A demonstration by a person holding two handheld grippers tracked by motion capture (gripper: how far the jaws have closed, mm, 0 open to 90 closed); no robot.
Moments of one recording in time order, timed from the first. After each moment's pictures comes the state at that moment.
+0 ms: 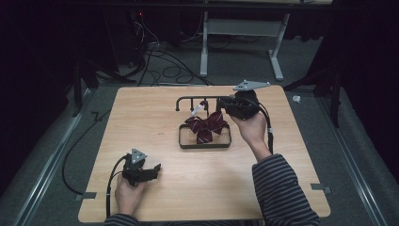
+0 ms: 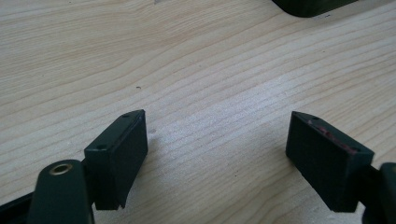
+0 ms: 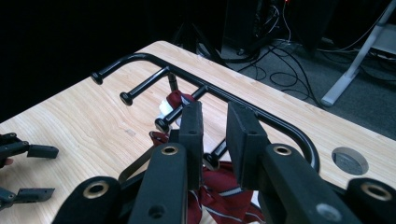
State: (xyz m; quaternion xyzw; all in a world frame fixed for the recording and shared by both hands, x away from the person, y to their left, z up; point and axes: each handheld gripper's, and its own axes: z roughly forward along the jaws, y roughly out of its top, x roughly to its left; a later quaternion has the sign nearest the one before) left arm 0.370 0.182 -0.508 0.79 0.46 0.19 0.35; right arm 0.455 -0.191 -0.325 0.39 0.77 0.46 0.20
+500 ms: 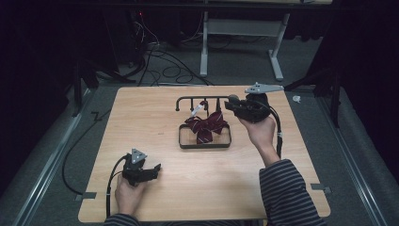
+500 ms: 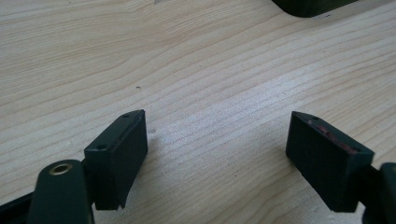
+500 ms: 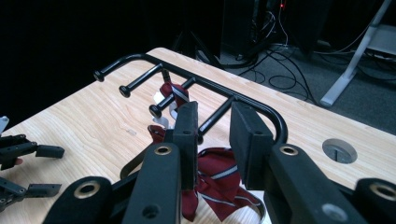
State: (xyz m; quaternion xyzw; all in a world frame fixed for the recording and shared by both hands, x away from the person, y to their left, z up) left arm 0.370 0.182 -0.508 0.79 0.46 0.19 0.35; right arm 0.441 -0.215 -0.324 0.40 0.76 0.48 0.20
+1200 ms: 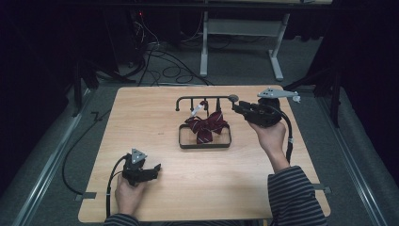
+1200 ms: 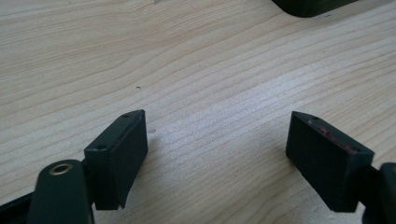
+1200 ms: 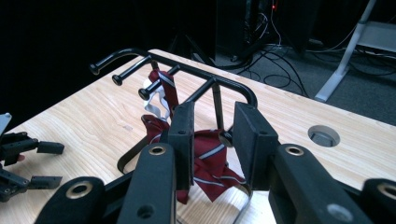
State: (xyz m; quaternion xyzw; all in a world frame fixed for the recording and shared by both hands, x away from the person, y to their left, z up) left arm 0.370 0.182 -0.508 0.79 0.46 0.19 0.35; right arm 0.424 -0.242 -0.327 0.41 0.74 0.49 0.20
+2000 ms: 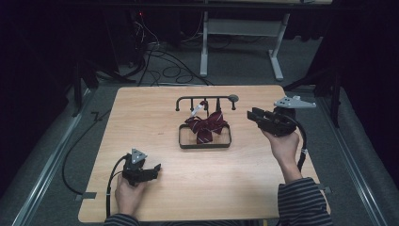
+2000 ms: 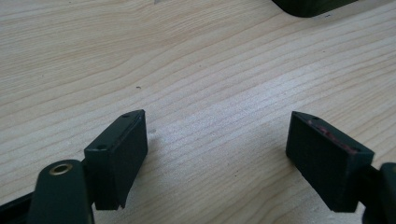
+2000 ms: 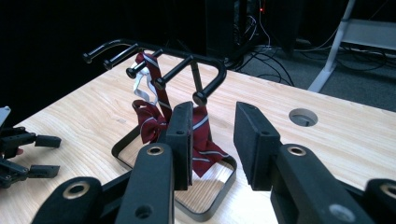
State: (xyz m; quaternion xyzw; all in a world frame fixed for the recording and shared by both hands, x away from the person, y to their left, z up) left arm 0.370 0.182 -0.508 0.79 0.46 0.19 0.35; right arm 0.397 -0.276 -0.336 0.43 0.72 0.50 0.21
